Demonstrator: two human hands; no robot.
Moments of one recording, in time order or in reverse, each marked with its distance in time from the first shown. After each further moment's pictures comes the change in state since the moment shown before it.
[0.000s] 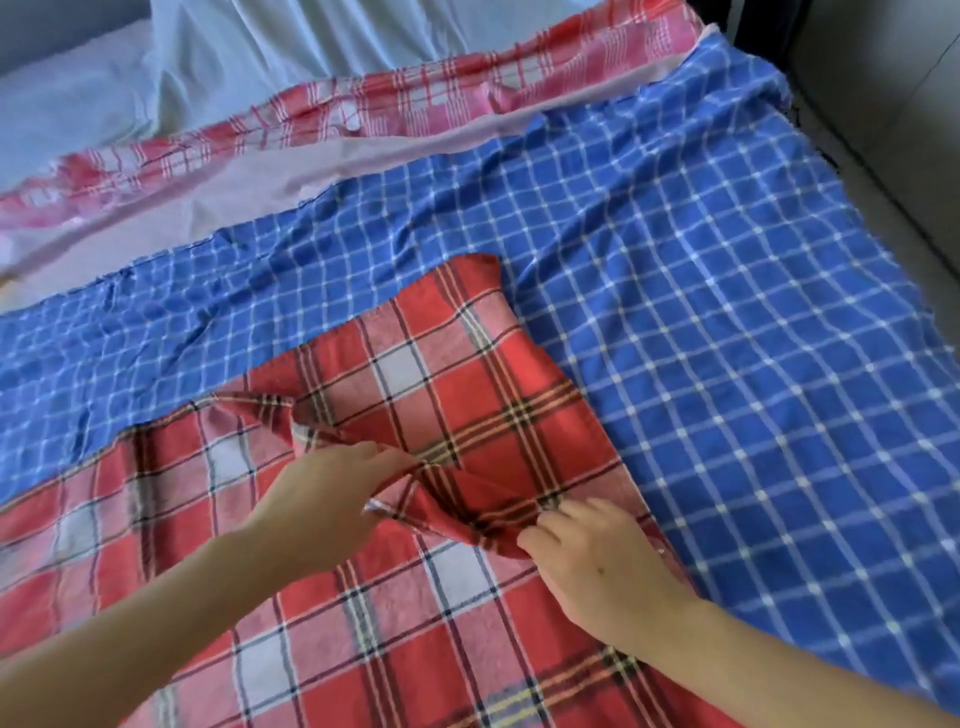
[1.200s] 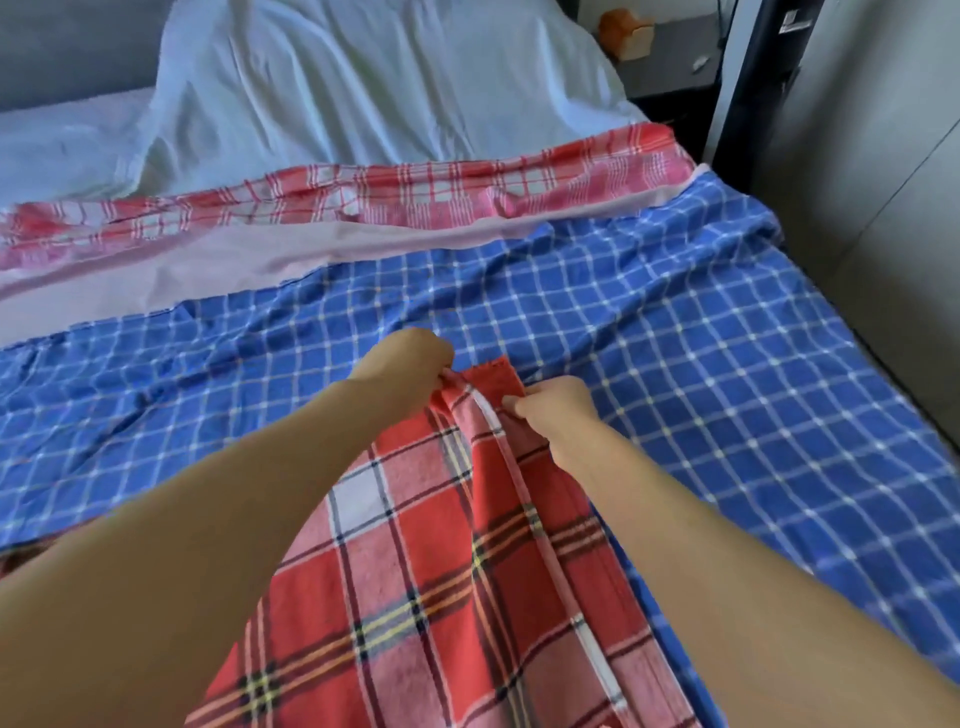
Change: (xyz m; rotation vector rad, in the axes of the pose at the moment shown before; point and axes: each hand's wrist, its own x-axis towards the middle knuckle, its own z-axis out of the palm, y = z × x) left_hand 0.210 -0.047 -0.069 -0.043 0.115 -0.138; right_hand 0.222 0.129 0.001 0.848 0.192 1.136
